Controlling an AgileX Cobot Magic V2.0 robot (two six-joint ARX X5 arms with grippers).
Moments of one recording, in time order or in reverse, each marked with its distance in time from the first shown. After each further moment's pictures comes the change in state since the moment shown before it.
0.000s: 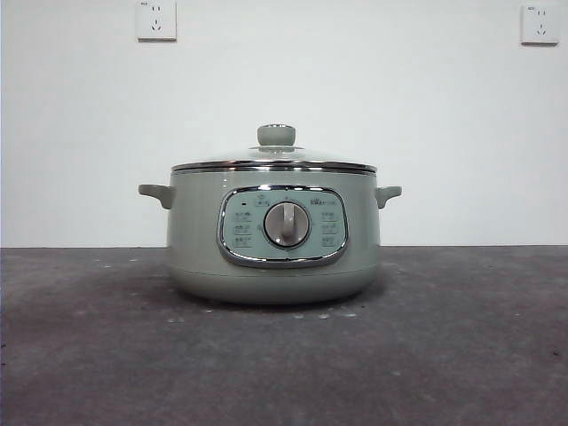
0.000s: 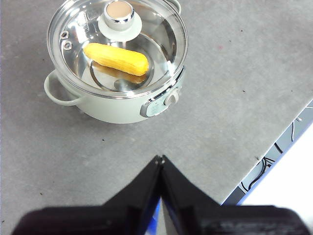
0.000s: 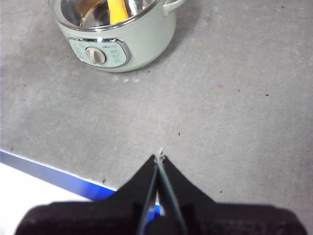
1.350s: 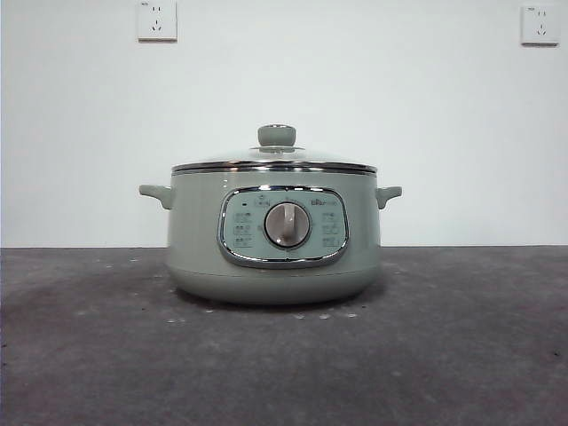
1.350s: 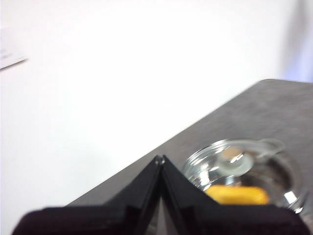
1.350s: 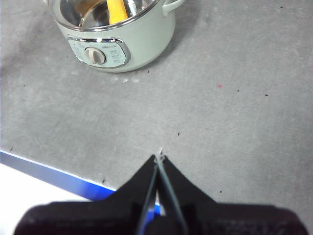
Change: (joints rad) left arm 0.424 -0.445 -0.587 0.896 0.190 0.232; right arm 0.000 0.000 0.000 0.000 0.001 0.000
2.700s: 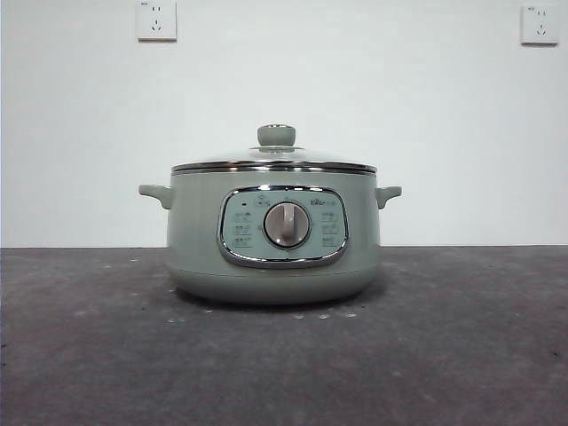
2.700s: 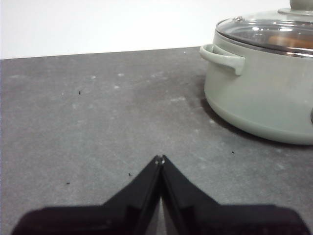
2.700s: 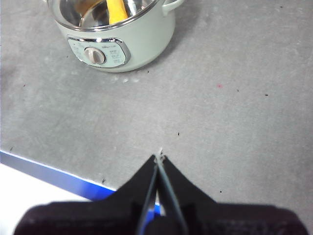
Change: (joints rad) left arm 0.106 -0.680 -1.063 0.262 -0.157 -0.304; right arm 0.000 0.001 0.000 0.000 0.000 0.000
